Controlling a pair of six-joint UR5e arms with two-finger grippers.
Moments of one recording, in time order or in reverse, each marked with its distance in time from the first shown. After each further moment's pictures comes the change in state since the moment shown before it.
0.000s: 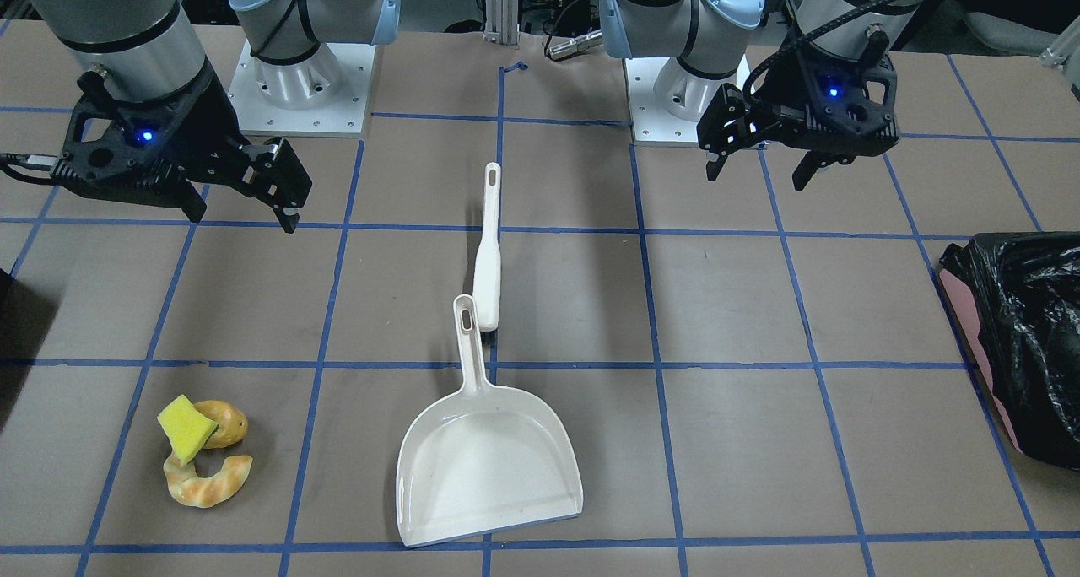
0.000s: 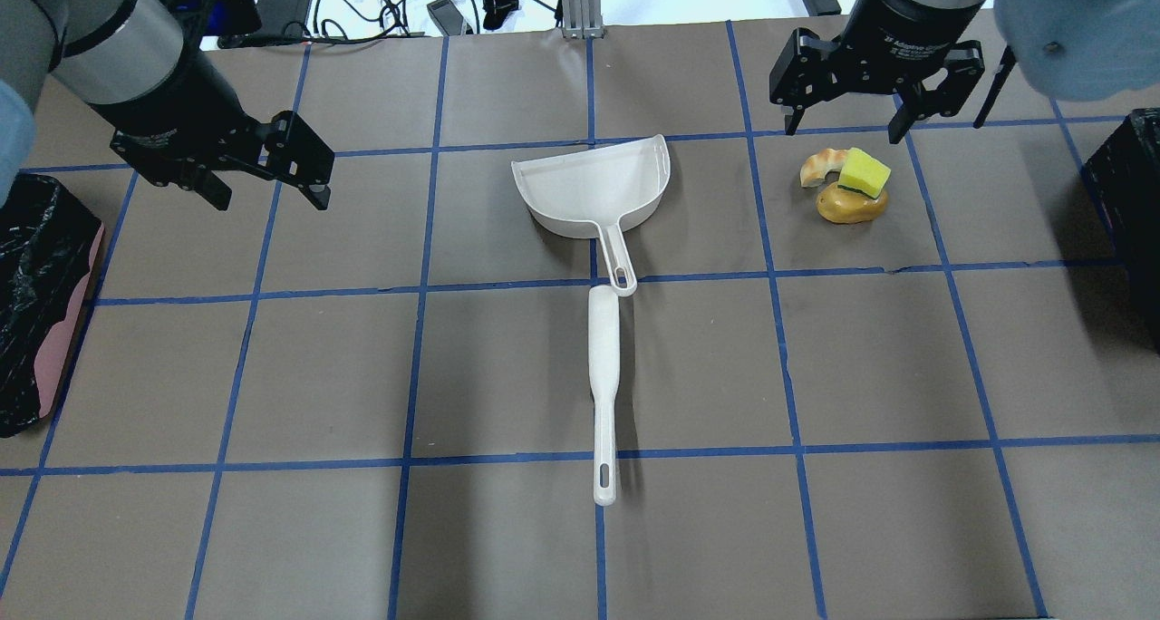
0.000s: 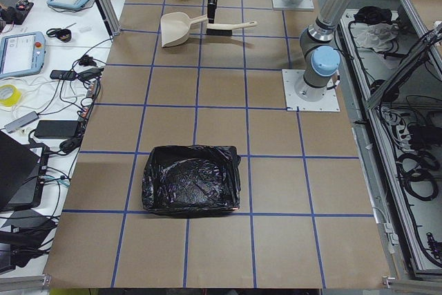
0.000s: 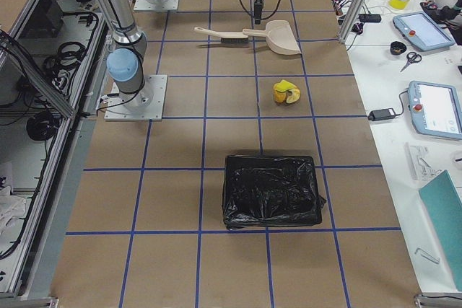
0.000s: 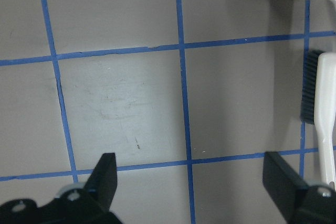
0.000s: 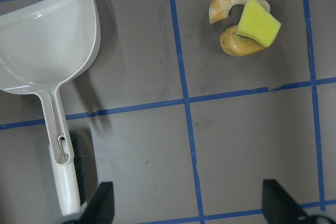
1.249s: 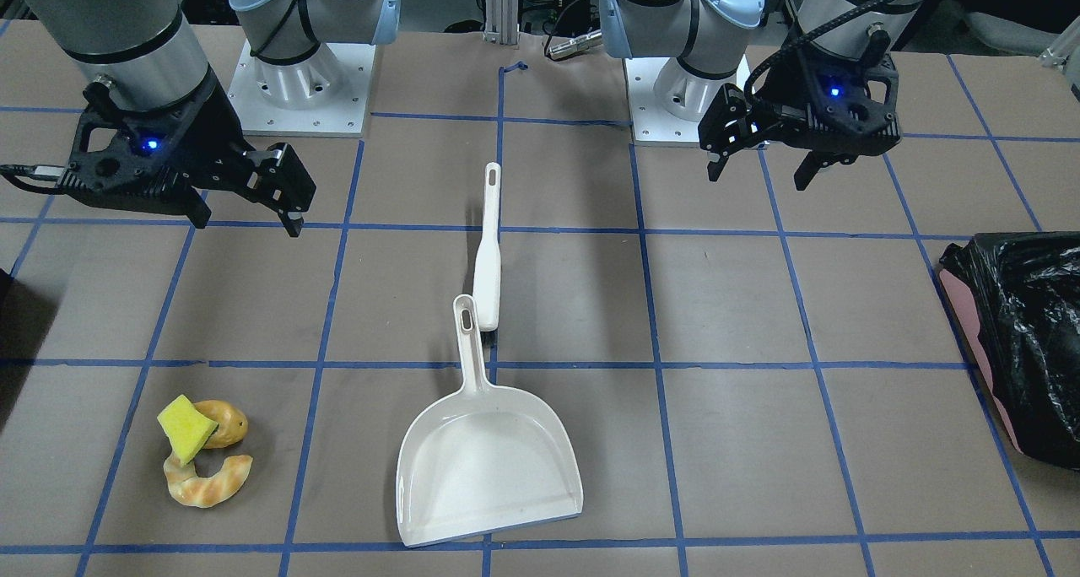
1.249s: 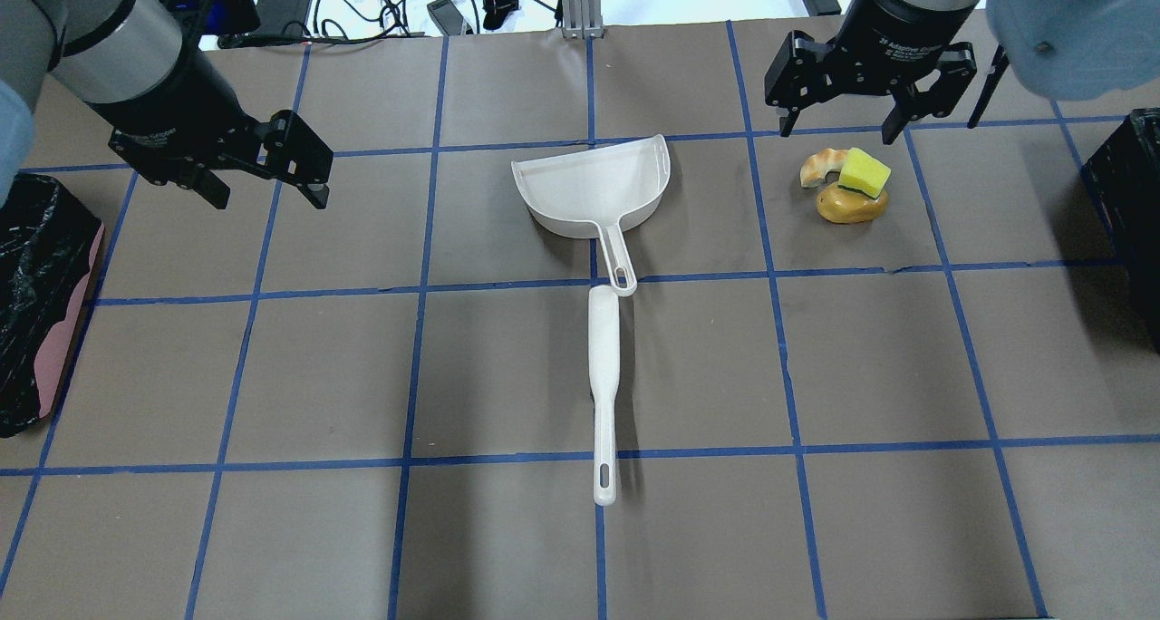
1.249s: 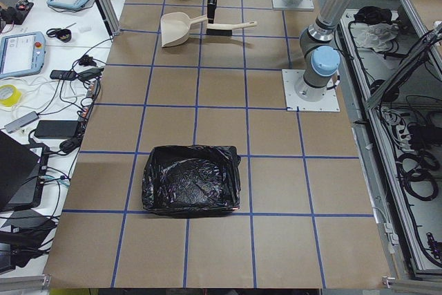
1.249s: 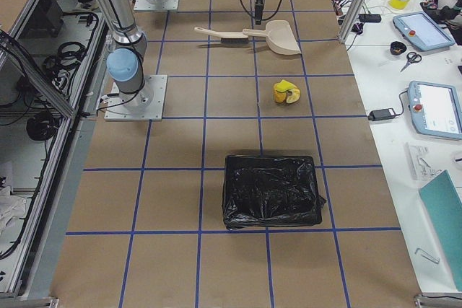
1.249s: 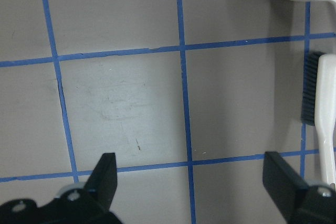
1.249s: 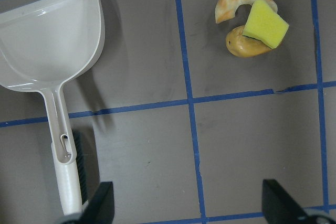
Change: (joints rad) left arm 0.001 0.000 0.000 0.003 0.004 0.002; right arm 0.001 0.007 0.000 -0.004 0.012 -0.017
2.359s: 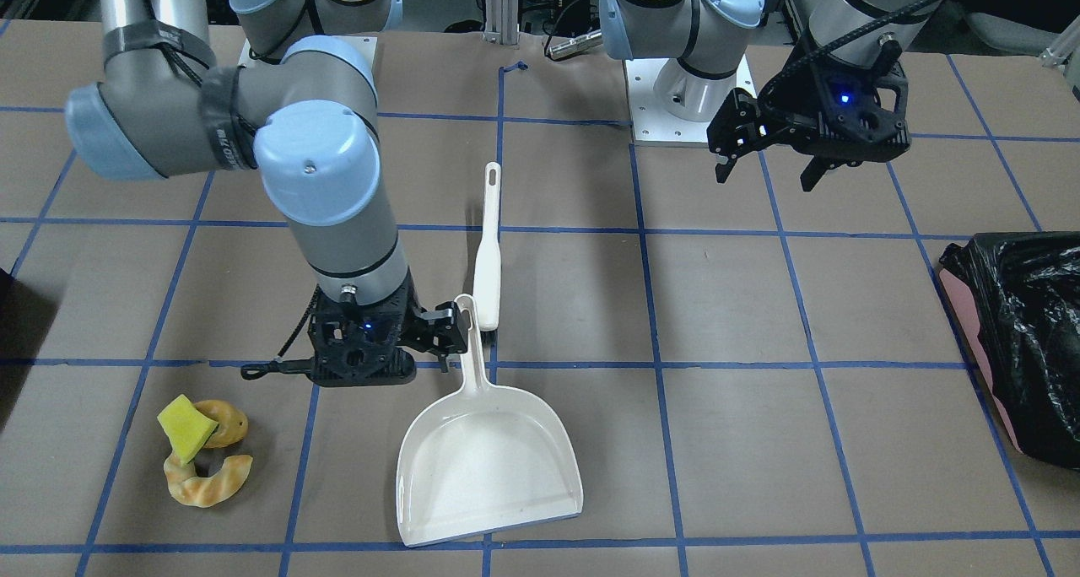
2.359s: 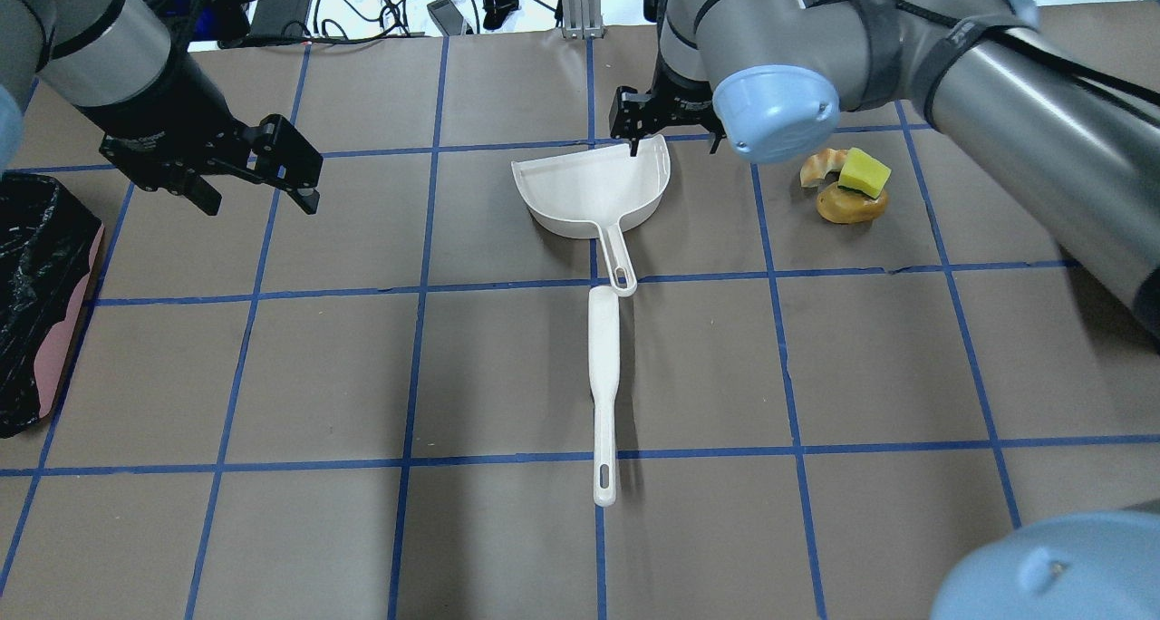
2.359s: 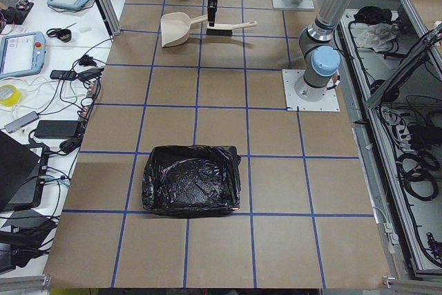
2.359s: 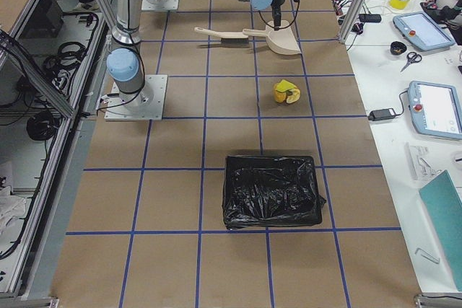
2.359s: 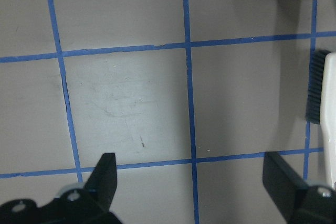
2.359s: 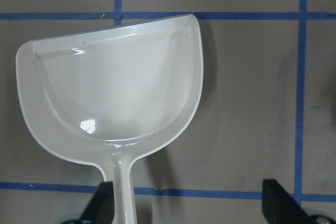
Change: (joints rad) left arm 0.023 -0.005 -0.003 -0.021 -0.003 0.013; right arm 0.225 0.336 -0.022 -0.390 -0.012 0.065
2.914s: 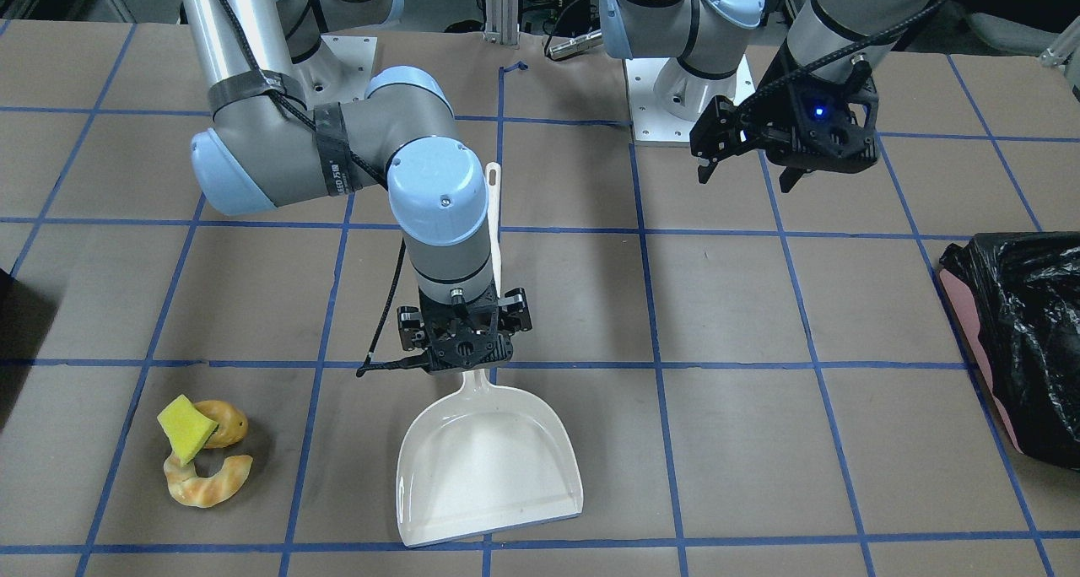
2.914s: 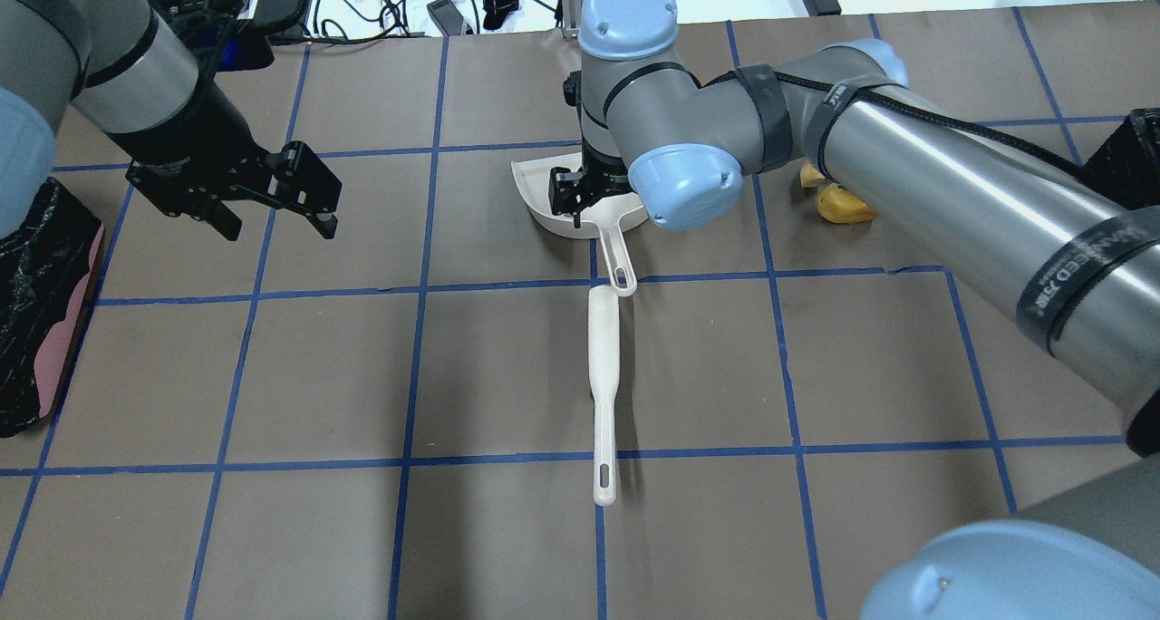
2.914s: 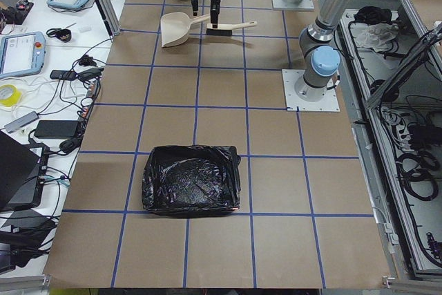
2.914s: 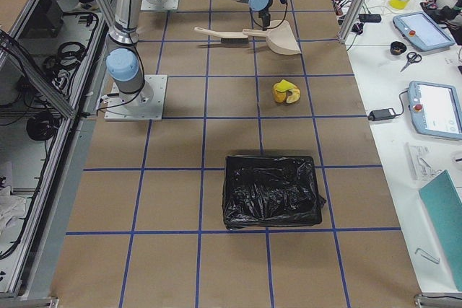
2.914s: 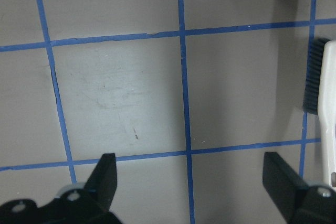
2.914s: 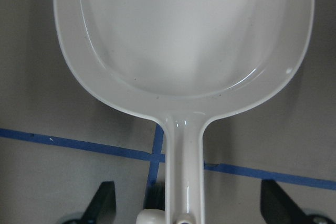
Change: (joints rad) left arm -0.015 0.005 -0.051 -0.008 -0.010 -0.015; right arm 0.109 0.055 0.056 -0.026 -0.003 -0.037
